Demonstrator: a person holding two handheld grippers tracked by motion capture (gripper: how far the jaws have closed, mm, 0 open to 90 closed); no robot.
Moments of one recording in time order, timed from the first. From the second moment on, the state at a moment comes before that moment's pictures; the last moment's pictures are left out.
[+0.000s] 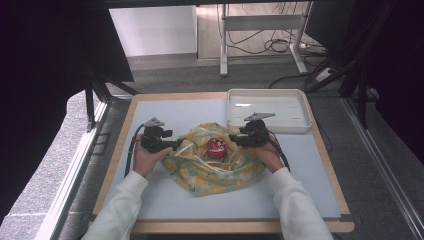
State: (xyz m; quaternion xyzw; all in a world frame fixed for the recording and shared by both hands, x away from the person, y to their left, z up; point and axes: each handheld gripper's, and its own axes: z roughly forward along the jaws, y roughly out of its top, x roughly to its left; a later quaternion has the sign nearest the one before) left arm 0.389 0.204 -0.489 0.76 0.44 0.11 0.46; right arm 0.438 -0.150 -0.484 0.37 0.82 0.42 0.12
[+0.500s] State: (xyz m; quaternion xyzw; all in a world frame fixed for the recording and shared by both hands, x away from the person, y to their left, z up) left arm 0.373 0.218 -0.465 0.75 0.43 0.12 0.49; right arm 0.426 -0.163 -0.462 0.36 0.80 0.45 0.13
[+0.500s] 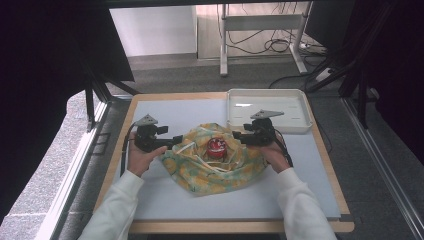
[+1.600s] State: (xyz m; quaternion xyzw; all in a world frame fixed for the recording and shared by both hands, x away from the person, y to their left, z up) left arm 0.340 0.225 -0.453 0.78 0.39 0.10 0.48; right arm 0.384 -0.147 -0.443 0.32 0.83 0.45 0.11
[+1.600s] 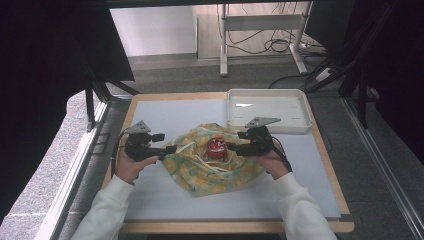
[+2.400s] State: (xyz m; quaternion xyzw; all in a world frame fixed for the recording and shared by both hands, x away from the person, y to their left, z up) left arm 0.341 0.219 -0.457 0.79 0.39 0.10 0.47; right arm 0.375 -0.116 -0.457 0.31 0.86 0.39 0.12
